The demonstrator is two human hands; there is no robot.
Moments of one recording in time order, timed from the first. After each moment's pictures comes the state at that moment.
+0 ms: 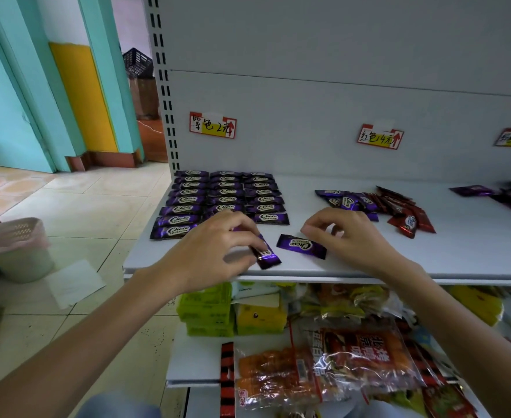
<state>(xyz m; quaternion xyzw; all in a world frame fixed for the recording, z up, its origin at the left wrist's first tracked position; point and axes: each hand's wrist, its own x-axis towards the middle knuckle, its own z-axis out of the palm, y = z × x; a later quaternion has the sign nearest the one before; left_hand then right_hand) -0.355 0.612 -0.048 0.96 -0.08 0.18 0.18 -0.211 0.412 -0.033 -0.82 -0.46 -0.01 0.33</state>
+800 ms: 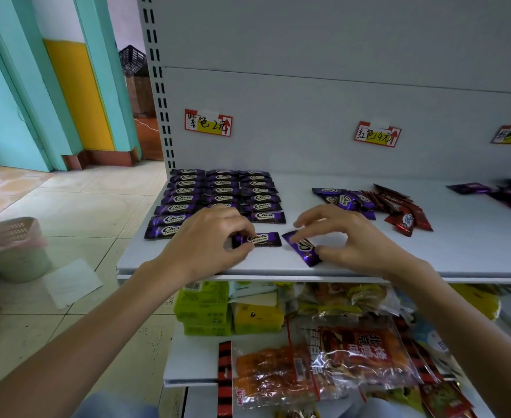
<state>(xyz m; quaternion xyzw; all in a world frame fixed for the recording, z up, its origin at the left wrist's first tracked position) -0.343 0.612 -0.047 0.96 -0.03 0.23 0.15 -0.213 0.399 -0.023 -0.80 -0.54 0.05 0.27</state>
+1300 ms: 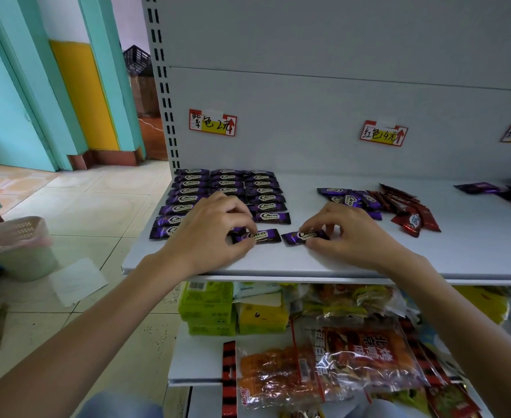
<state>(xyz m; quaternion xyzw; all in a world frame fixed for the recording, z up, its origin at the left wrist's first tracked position) -0.338 0.620 -0.044 0.95 -0.04 0.27 0.12 -0.204 0.412 -0.028 -0.85 -0.47 -0.01 0.22</state>
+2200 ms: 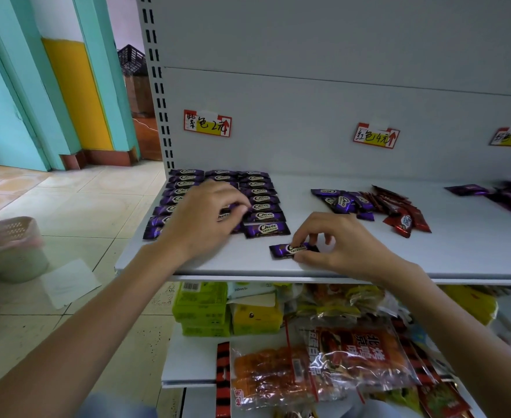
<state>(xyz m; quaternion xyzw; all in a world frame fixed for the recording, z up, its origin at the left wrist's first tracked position) -0.326 0.623 -0.036 0.93 0.00 0.32 0.18 -0.218 0.407 -0.027 -0.80 -0.54 0.02 0.26</state>
